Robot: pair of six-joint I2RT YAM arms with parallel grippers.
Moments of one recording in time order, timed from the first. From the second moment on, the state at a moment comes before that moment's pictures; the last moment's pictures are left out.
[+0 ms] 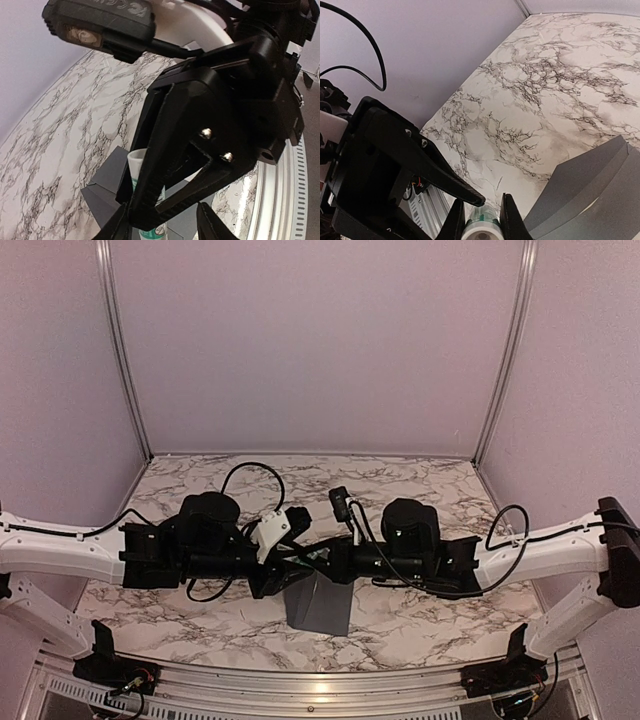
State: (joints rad) left arm -1.15 1.32 0.84 0.02 0.02 0.08; right arm 1.11 1.44 0.77 0.39 -0.10 0.65
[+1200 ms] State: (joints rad) left arm -1.16 1.24 0.73 0.11 -0.06 0.04; right arm 0.74 1.59 0.70 0.06 0.48 0.46
